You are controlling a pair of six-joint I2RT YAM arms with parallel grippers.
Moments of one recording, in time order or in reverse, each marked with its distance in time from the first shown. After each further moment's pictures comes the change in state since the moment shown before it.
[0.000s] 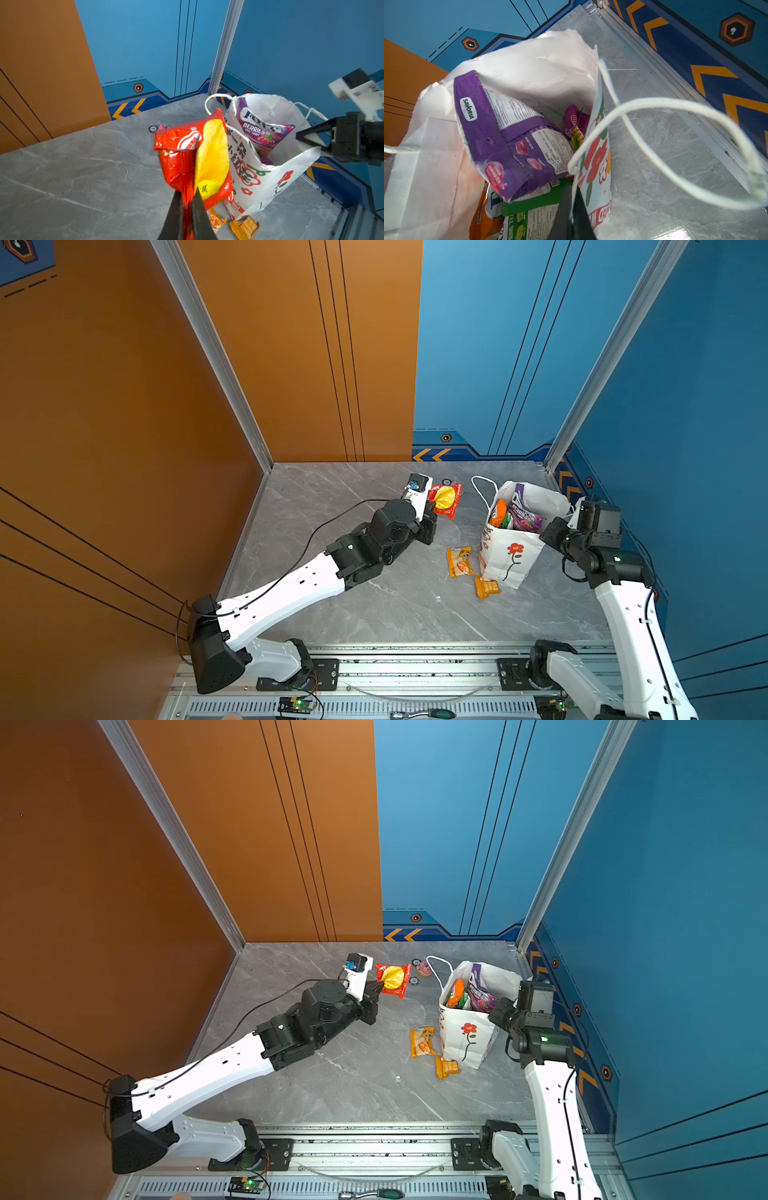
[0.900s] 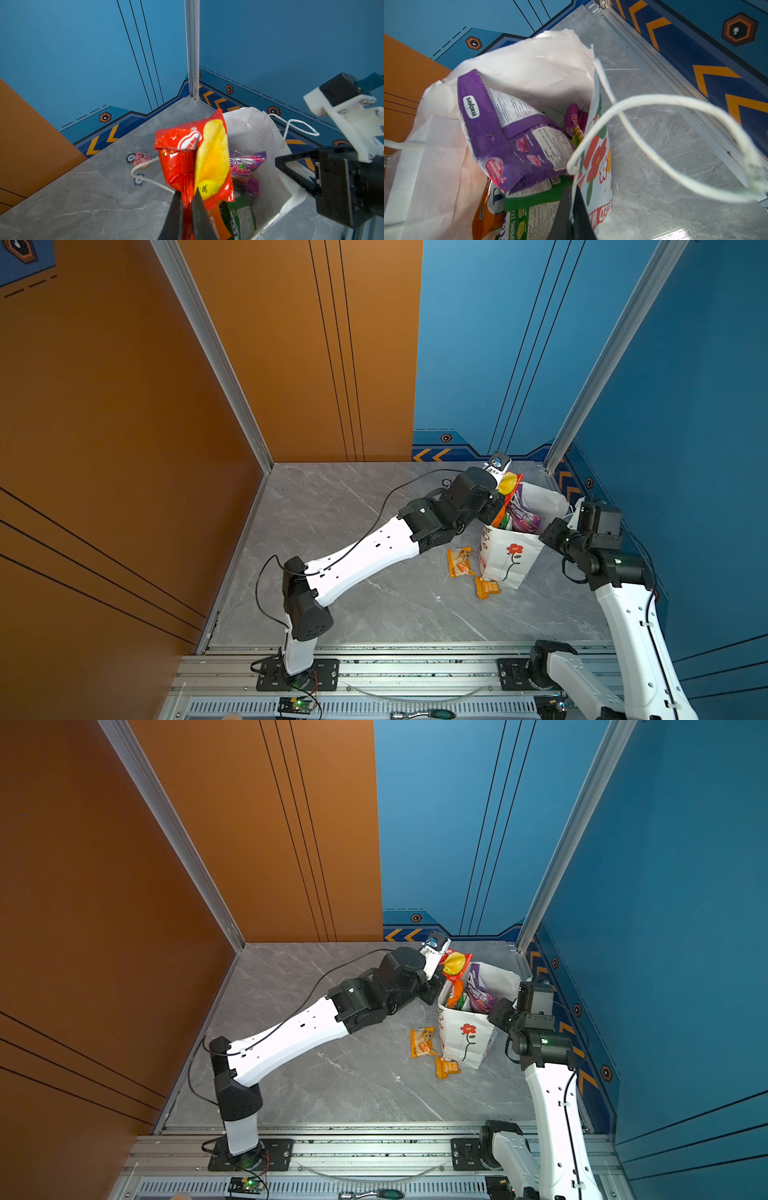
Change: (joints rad) left arm -0.099 0.593 0.821 -0.349 -0.006 0.154; right arm 0.006 -0.015 -0.002 -0.003 -0.005 0.000
